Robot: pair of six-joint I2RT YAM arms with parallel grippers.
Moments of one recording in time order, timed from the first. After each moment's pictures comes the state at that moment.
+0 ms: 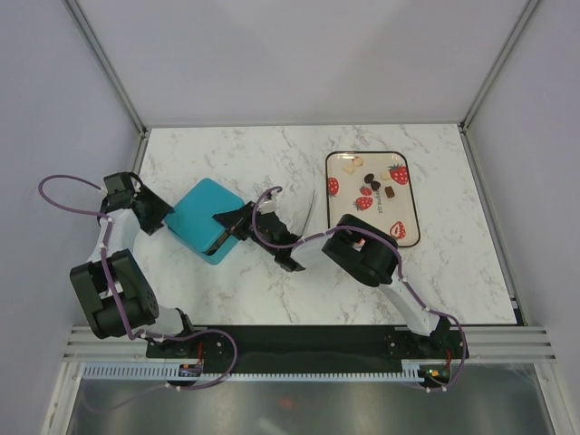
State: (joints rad) left arm 0.39 1.43 0.93 -0.43 0.13 -0.54; right arm 1.01 2.33 1.32 0.97 0.17 1.39
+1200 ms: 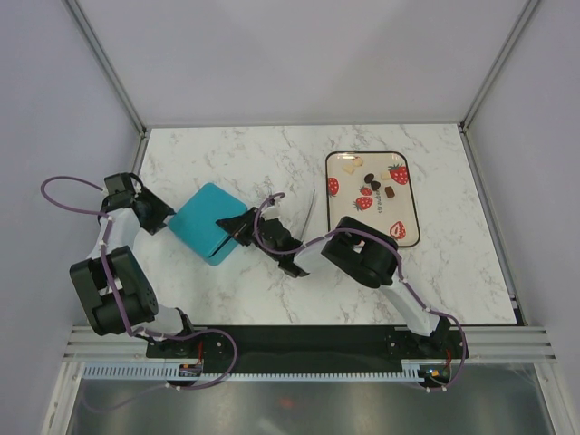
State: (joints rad) left arm 0.39 1.44 0.93 -0.43 0.17 -0.54; right arm 1.02 2.32 1.25 1.04 0.19 1.37
